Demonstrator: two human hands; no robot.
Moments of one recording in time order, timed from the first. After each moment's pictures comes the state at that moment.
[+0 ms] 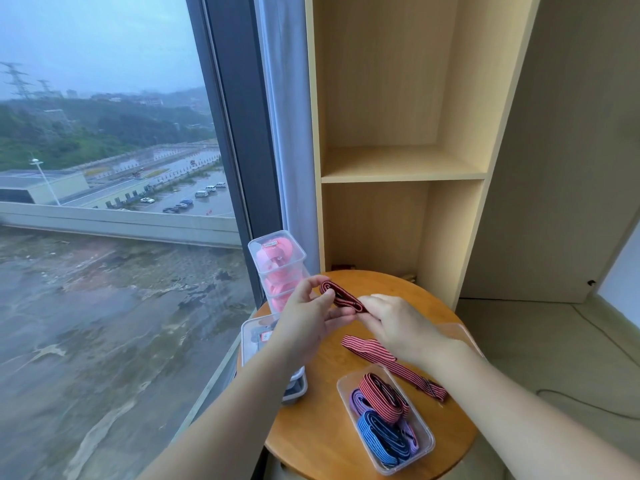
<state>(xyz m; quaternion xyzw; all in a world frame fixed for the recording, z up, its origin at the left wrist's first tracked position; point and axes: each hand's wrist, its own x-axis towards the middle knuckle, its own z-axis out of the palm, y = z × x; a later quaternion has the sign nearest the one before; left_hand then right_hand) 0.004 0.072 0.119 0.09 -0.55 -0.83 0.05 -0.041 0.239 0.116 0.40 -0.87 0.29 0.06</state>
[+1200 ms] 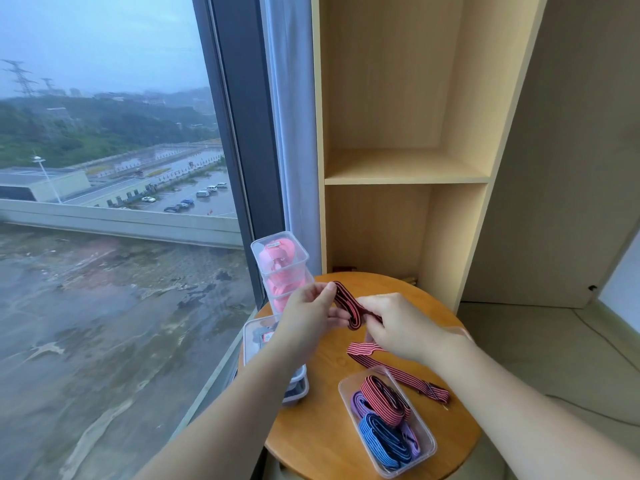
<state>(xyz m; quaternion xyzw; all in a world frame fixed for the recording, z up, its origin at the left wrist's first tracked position) 0.005 0.070 0.125 0.11 -0.64 -0.76 0.07 -0.042 0.233 0.125 0.40 -0.87 0.30 0.02</state>
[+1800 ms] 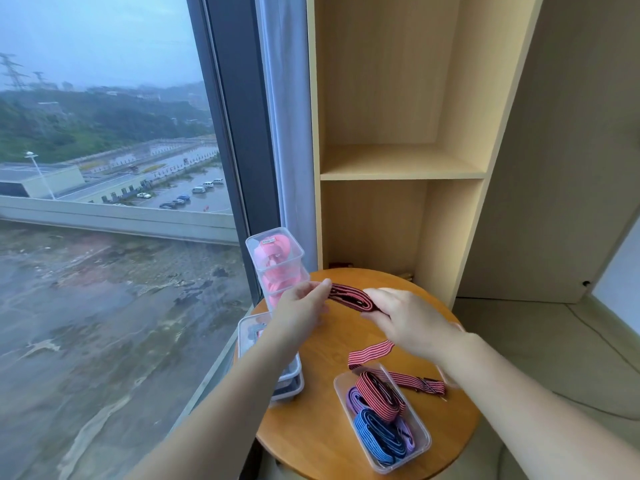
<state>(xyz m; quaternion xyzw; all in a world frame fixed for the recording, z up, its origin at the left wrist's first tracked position) 0.005 0.062 0.121 0.14 -0.72 -0.67 0.09 -0.049 0.252 0.121 0.43 -0.87 0.24 0.10</state>
